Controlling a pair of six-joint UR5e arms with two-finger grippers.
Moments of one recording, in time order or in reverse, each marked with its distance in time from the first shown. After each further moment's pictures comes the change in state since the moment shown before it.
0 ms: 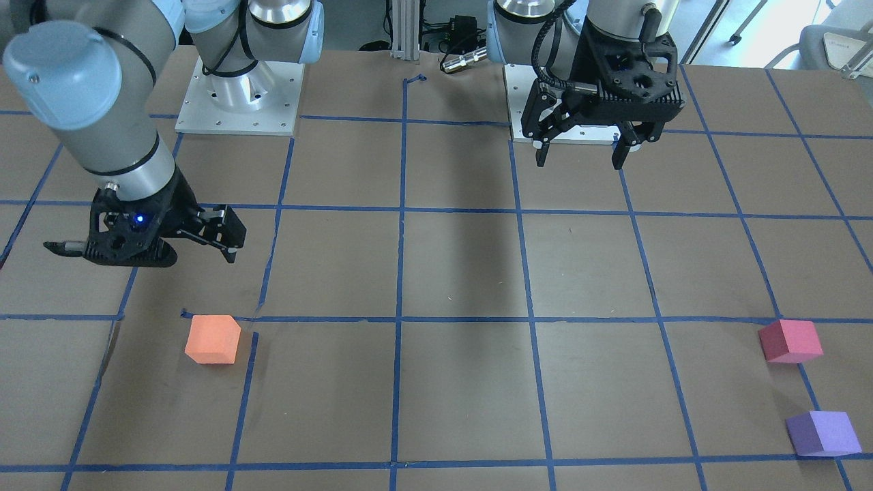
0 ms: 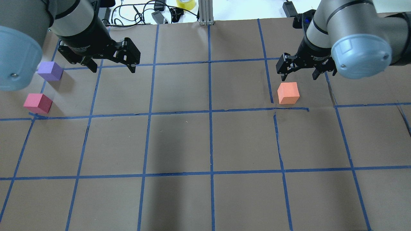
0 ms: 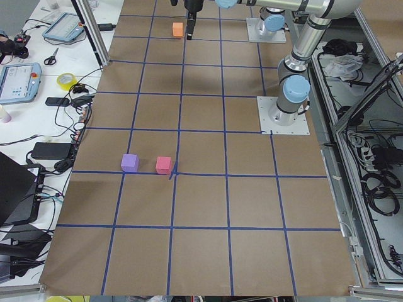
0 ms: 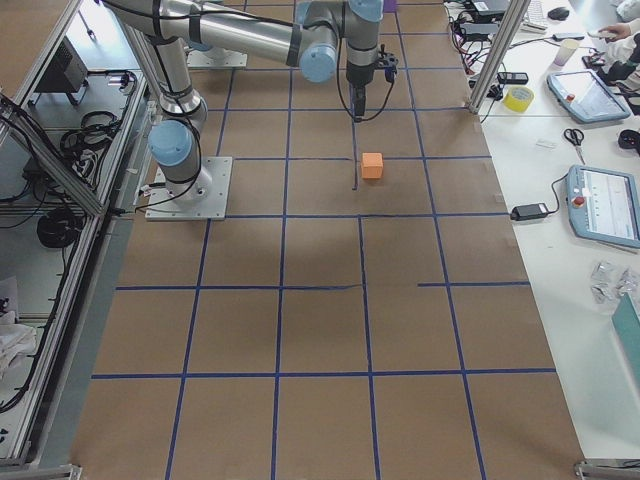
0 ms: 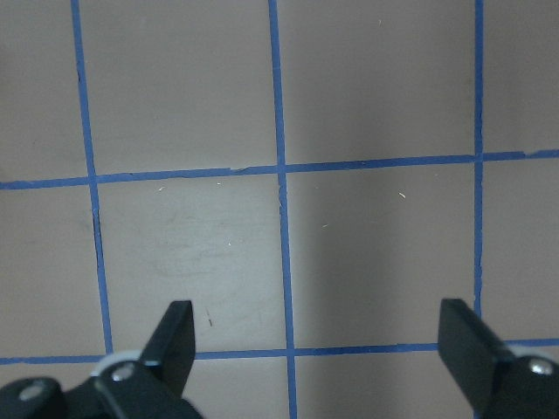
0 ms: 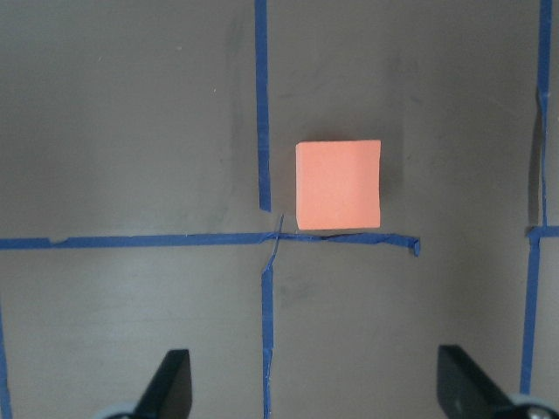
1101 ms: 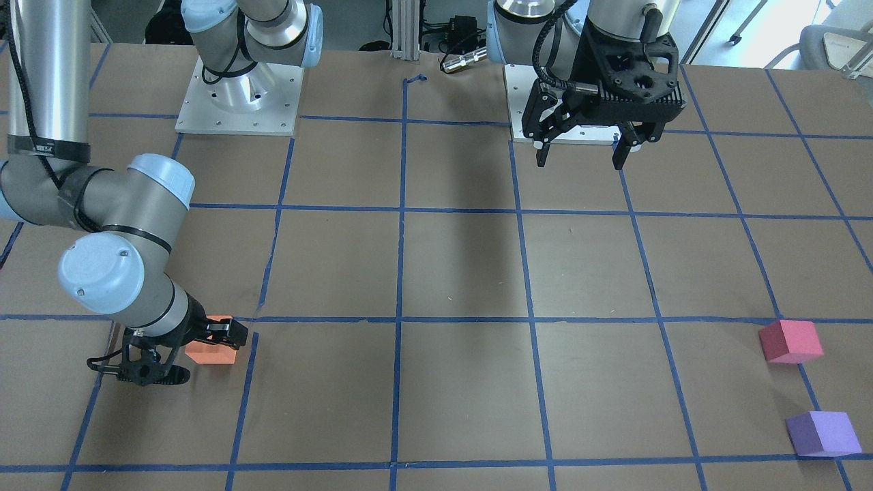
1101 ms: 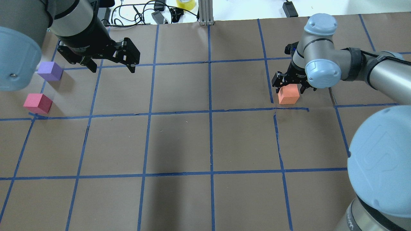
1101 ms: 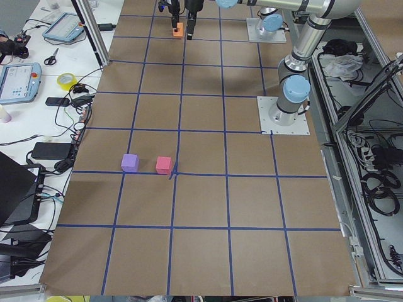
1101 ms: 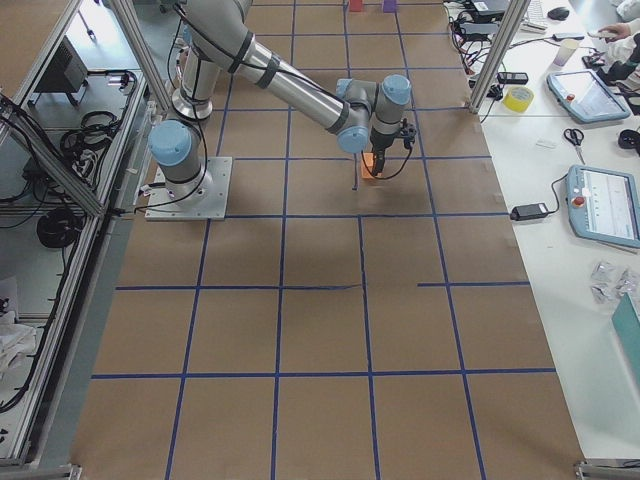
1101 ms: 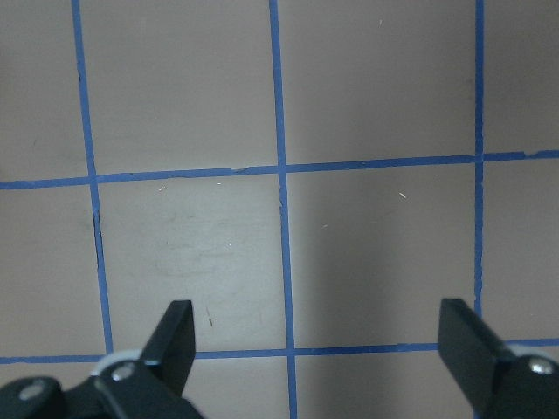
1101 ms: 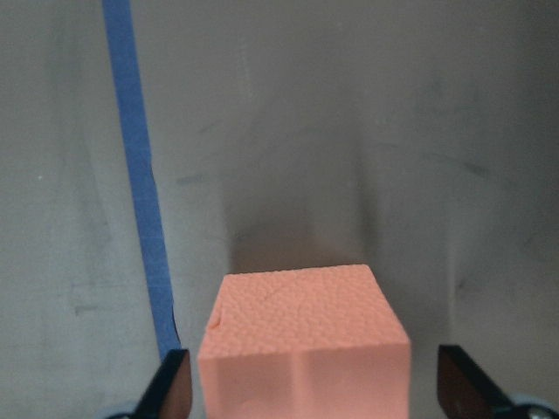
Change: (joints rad) left arm 0.001 0.001 0.000 0.000 0.000 0.000; right arm -0.053 0.336 0.003 -0.233 0.006 0.002
